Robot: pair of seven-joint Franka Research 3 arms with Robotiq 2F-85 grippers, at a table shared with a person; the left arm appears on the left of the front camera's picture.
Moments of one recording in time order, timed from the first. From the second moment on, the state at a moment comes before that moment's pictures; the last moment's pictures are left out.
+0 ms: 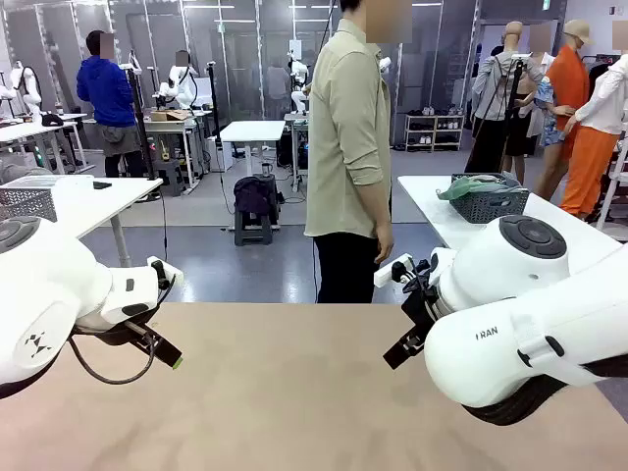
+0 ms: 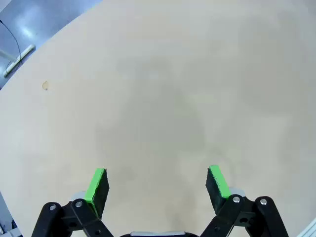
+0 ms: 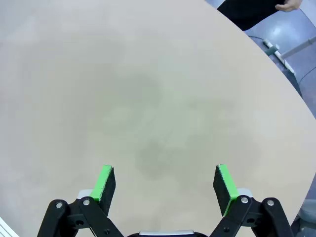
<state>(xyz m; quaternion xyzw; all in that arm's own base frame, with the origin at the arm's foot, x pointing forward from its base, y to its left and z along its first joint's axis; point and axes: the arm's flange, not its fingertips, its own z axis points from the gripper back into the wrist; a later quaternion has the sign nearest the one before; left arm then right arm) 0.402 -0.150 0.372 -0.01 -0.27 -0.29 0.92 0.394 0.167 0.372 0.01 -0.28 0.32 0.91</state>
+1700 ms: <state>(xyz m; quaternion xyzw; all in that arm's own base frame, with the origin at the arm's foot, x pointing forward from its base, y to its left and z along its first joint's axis) 0.398 -0.145 0.431 -0.16 -0.28 -0.26 0.91 0.387 0.151 0.434 0.17 -0.28 0.24 0.91</state>
